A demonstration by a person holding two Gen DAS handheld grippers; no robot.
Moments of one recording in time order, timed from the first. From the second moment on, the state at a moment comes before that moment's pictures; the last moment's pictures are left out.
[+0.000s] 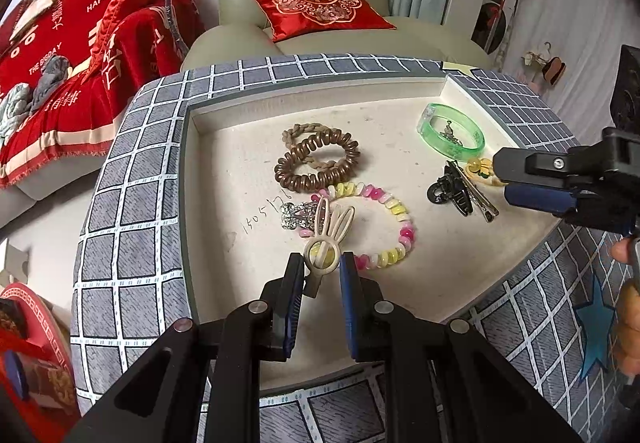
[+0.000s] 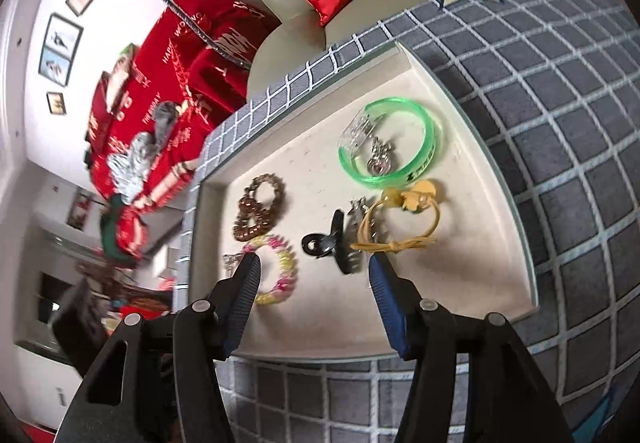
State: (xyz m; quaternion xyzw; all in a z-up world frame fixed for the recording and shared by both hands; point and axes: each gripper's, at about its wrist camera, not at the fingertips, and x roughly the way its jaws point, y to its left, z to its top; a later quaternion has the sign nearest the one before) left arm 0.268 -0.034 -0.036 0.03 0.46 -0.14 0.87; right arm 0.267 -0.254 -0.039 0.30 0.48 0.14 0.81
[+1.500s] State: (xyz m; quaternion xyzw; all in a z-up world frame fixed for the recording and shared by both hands) left arm 0.252 -0.037 -0.003 0.05 0.43 -0.13 0.89; right arm 0.244 -0.250 0.006 0.14 0.45 0.08 0.88
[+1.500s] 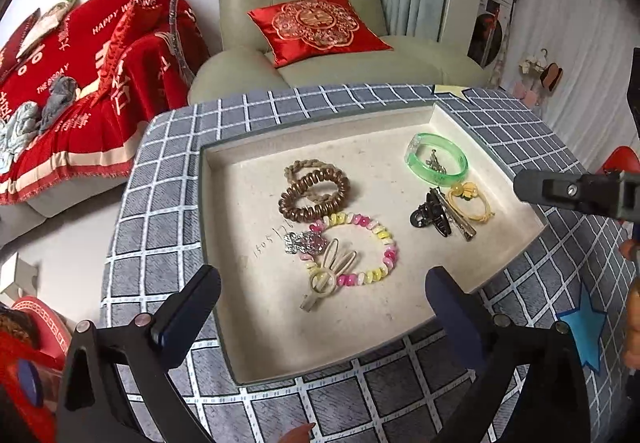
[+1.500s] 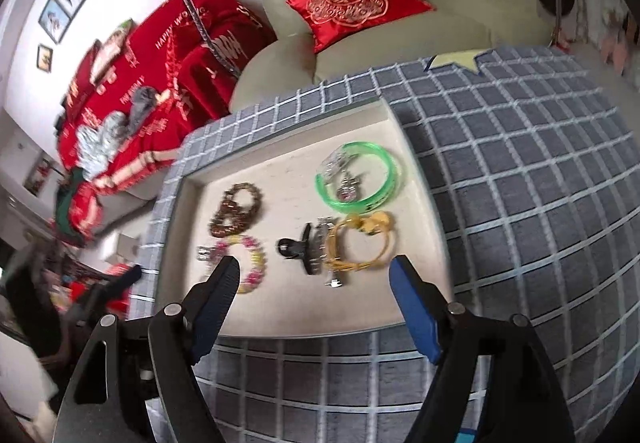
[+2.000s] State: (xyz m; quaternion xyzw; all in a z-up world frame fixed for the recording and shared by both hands) left arm 0.200 -0.023 0.008 0.02 0.38 -0.05 0.92; right arm 0.183 -0.228 0.018 0.02 0.37 0.04 0.93
